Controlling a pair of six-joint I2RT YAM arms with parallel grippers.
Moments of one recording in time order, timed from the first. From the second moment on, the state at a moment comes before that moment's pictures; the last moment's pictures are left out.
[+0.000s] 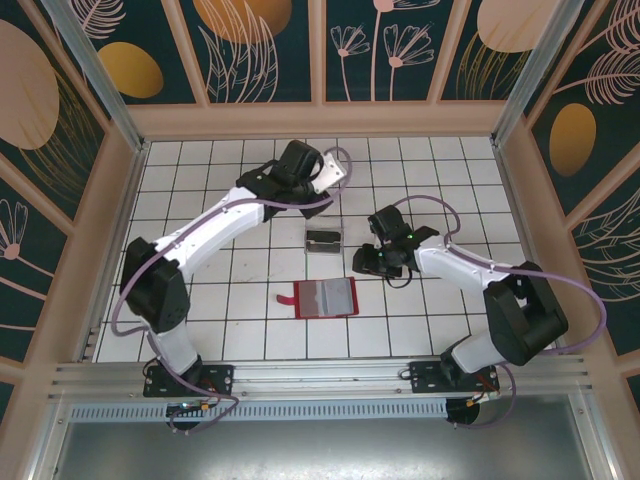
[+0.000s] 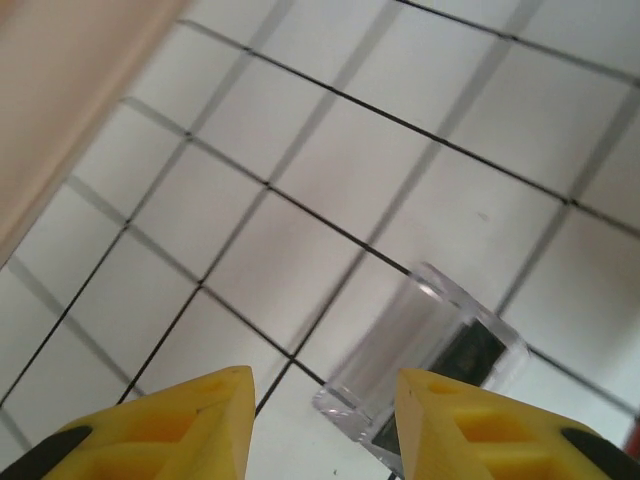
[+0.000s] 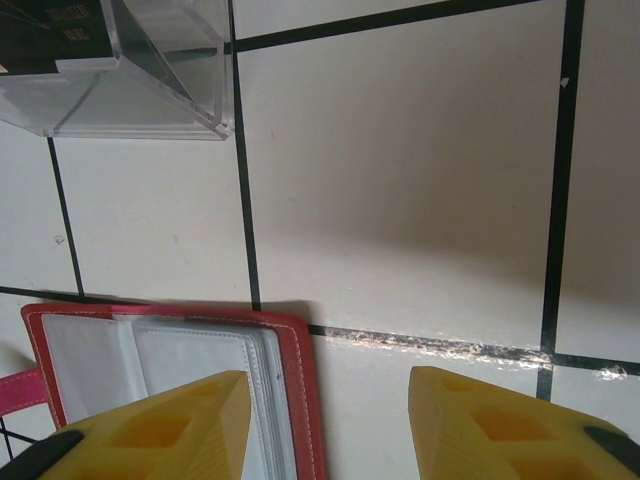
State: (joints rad) left arm -0.68 1.75 1.57 -0.59 -0.05 0.26; right arm 0.58 1.46 0.85 -0.53 -0.19 0.65
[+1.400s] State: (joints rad) left arm -1.12 1.88 1.36 -0.70 -0.14 -1.10; right arm 0.33 1.44 0.70 -0.45 -0.31 0.51
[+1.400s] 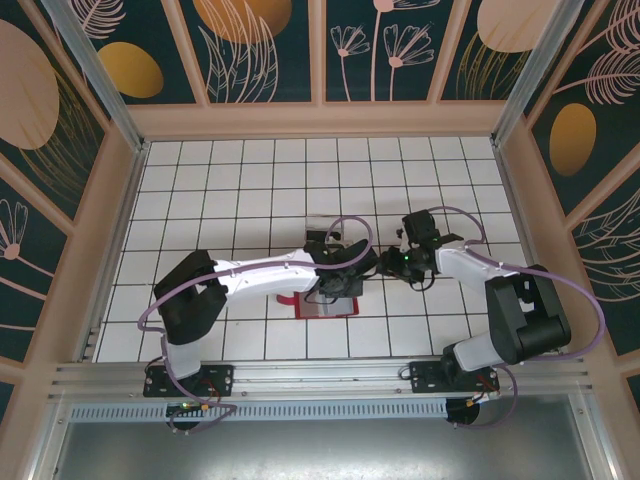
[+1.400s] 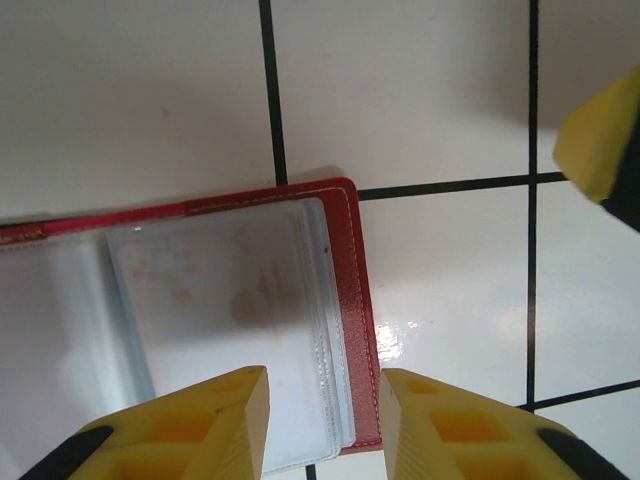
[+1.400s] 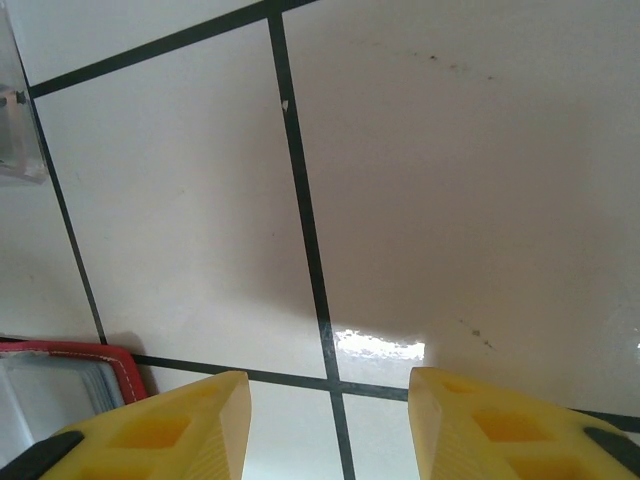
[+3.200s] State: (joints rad) left arm -1.12 1.78 1.13 -0.51 -0.16 -1.00; right arm 0.46 1.41 0.68 -0.40 -0.44 0.55
